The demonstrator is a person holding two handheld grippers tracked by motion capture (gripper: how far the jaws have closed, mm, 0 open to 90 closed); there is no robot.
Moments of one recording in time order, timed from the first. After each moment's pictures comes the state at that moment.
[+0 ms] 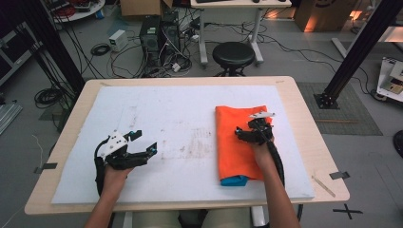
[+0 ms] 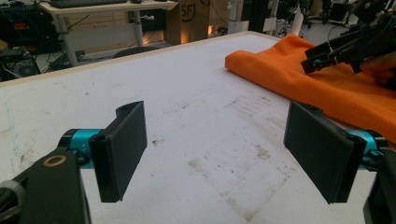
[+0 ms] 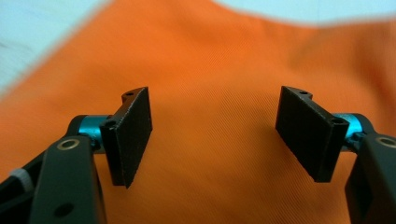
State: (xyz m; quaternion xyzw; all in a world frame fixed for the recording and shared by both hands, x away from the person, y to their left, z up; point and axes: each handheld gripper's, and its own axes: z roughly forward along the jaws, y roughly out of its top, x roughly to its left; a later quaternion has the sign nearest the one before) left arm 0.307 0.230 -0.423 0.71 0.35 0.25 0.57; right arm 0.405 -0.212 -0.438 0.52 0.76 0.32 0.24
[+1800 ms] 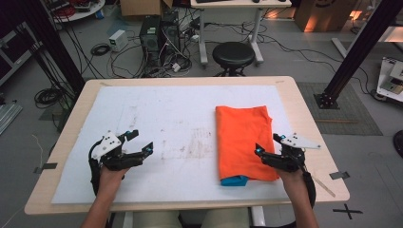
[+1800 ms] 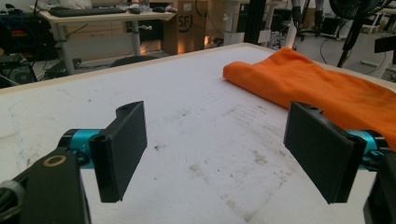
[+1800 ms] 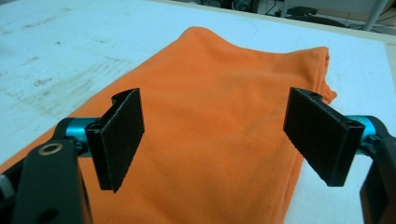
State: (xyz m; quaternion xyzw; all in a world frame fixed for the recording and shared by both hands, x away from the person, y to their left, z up) left arm 0.301 0.242 -0.418 0.69 0.34 0.25 0.59; right arm 0.297 -0.272 -0.408 0.44 0.73 0.45 0.26
